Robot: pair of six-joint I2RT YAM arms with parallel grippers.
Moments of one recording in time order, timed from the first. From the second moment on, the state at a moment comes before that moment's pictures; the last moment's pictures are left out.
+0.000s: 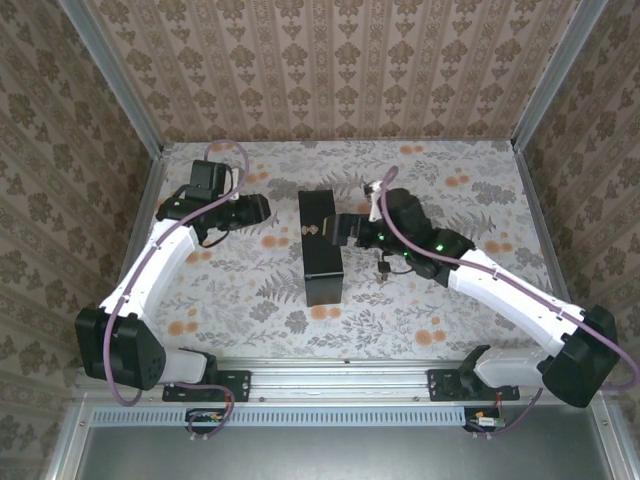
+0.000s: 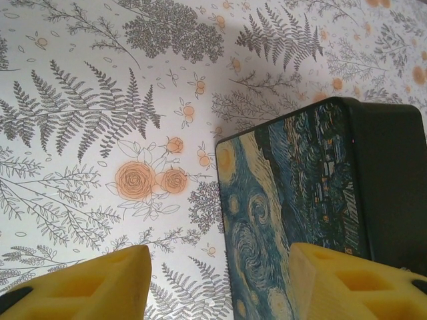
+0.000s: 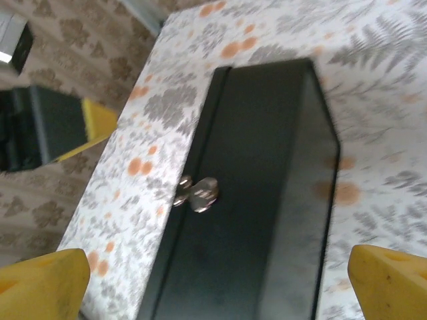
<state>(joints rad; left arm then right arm) -0.29 1.35 1.20 -0.73 0.26 -0.41 0.73 1.28 1.10 -0.36 -0.01 0.64</state>
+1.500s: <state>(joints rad) -0.29 1.29 1.16 -0.74 0.25 -0.40 0.87 1.54 1.13 -0.32 0.18 0.76</state>
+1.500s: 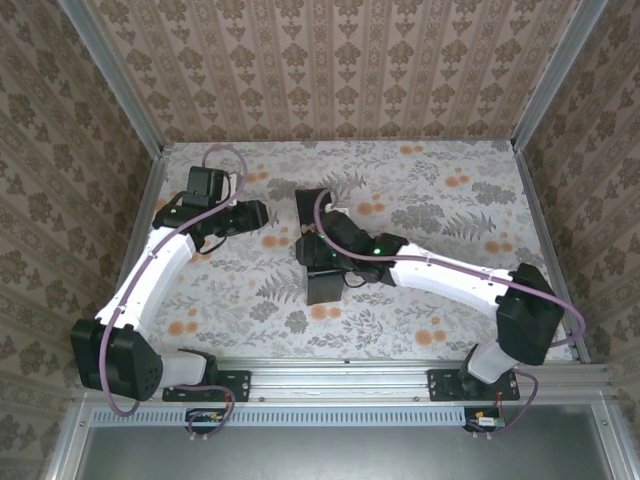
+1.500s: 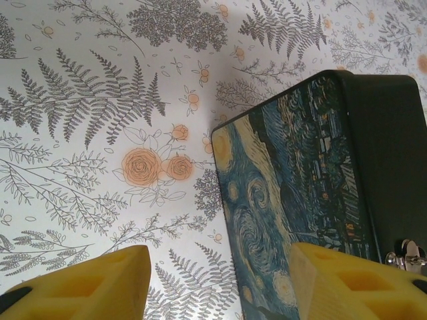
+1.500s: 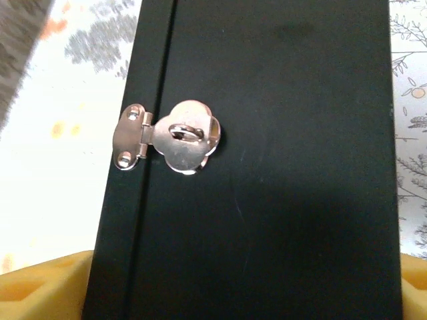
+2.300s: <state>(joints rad) -0.26 1.29 1.20 -0.75 0.24 -0.38 0.60 2.01 0.94 0.69 -0.26 1.09</state>
